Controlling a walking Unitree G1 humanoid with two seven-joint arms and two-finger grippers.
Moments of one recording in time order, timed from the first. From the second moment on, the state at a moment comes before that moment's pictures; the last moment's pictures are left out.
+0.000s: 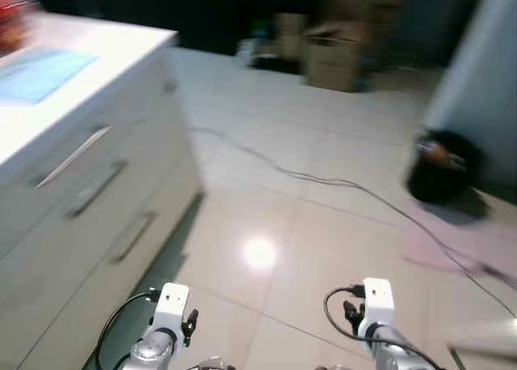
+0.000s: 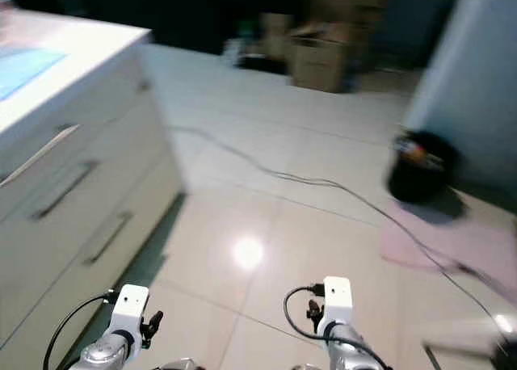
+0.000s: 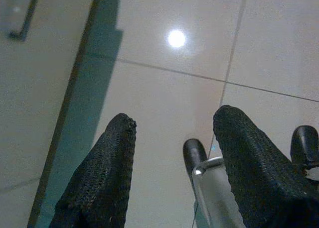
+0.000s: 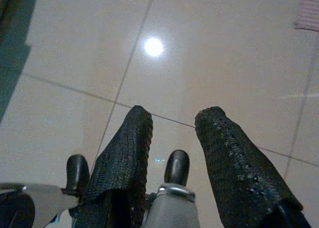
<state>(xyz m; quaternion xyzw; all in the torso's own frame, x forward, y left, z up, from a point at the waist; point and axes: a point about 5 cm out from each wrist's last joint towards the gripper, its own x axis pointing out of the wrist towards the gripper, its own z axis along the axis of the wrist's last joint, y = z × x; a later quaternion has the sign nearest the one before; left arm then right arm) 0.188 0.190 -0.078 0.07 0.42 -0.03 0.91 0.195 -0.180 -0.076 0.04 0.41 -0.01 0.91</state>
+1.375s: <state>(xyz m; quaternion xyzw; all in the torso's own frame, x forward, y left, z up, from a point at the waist) 0.183 0.190 -0.081 0.07 0.42 -0.03 0.90 0.191 -0.178 -0.079 0.05 0.41 -0.01 0.91</state>
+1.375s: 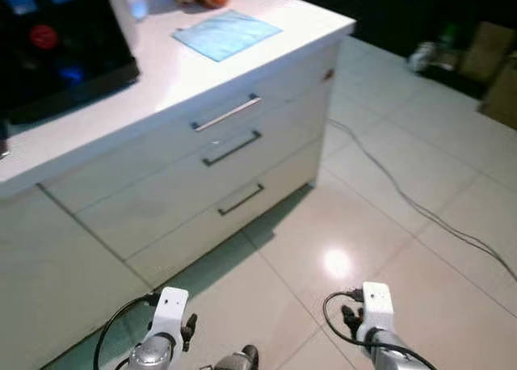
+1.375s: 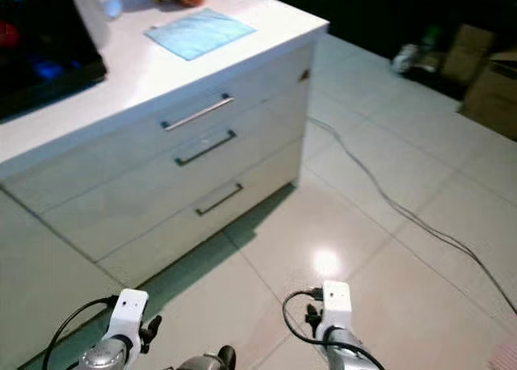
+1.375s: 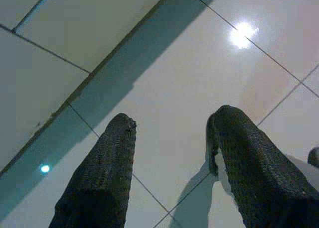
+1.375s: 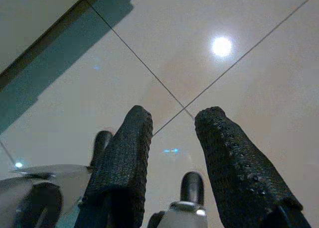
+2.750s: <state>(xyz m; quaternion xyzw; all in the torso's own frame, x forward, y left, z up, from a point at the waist) 0.186 0.204 -0.077 0.08 0.42 -0.02 0.90 0.192 -0.163 -0.079 0.07 0.41 0.00 0.91</state>
